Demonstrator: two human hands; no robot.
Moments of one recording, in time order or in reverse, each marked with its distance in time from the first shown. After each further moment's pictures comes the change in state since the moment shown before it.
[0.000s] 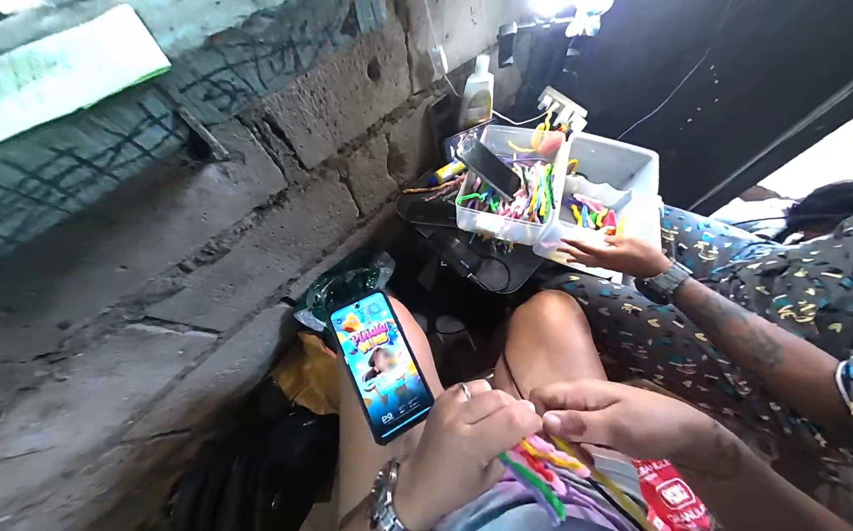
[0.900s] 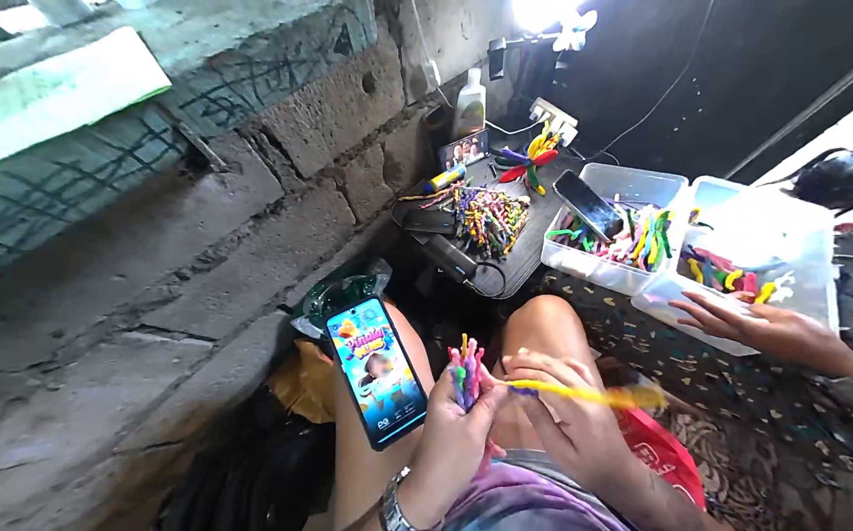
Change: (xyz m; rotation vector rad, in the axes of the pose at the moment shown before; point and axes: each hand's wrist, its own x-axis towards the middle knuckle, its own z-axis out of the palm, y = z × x) left_hand 0.001 0.013 0.021 -0.793 0.335 -0.926; right_hand 0.021 -0.062 0.063 -0.751 0.725 0.103
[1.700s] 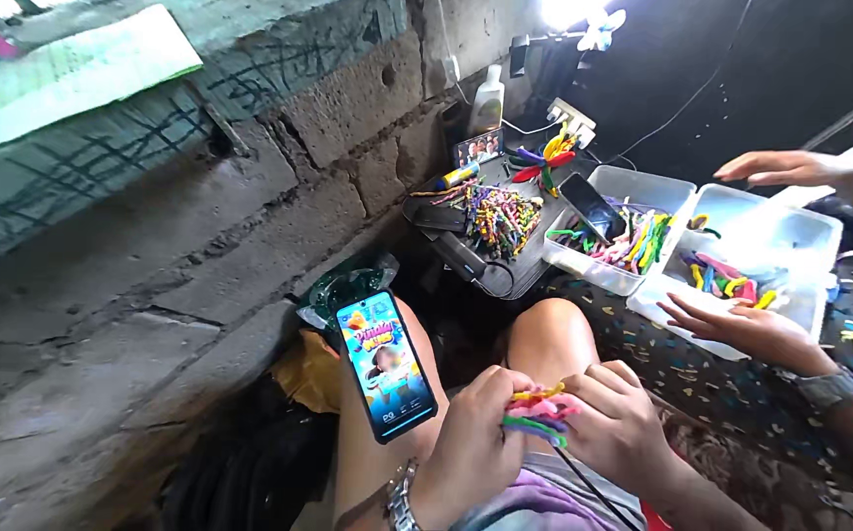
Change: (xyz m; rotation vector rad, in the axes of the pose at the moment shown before) left_hand 0.006 0.006 -0.001 0.676 -0.246 0.551; right_hand 0.002 0.106 0.041 -0.487 0.639 -0.680
